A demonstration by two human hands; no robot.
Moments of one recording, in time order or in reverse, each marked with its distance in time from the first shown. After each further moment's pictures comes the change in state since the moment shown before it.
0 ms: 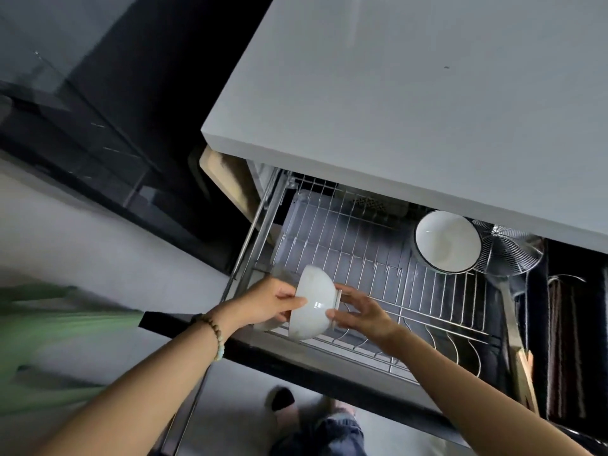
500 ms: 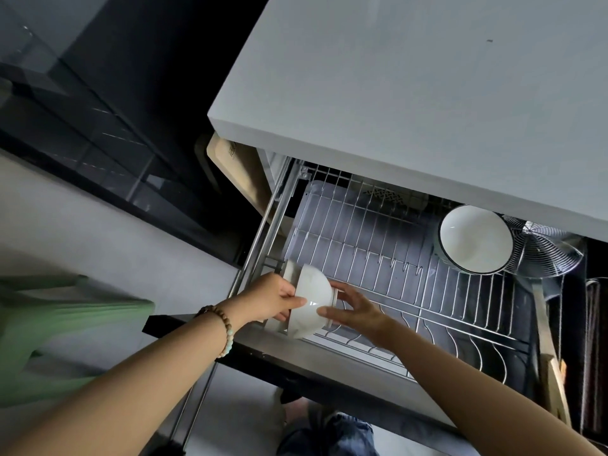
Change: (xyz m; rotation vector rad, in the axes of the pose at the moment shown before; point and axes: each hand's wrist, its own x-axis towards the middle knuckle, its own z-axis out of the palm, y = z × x) left_hand 0.019 -0.025 -0.015 0.114 0.042 -0.080; right_hand 0.044 0.010 0.024 -0.023 -0.045 0.080
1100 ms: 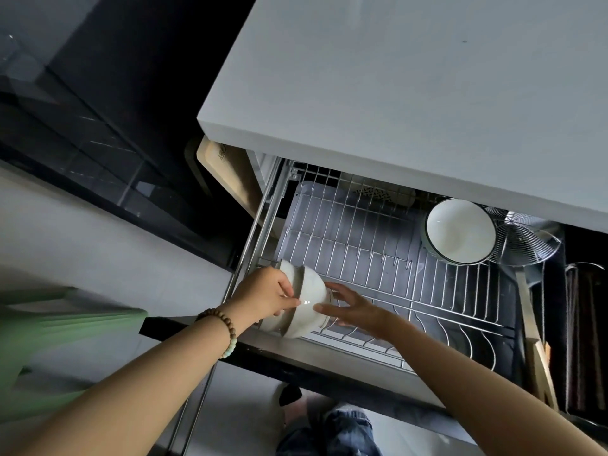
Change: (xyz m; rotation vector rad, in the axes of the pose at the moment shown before) left_hand -0.012 0.014 0.001 0.263 0.171 0.034; right_hand -0.008 -0.006 -0.003 -0.161 -0.036 0.085
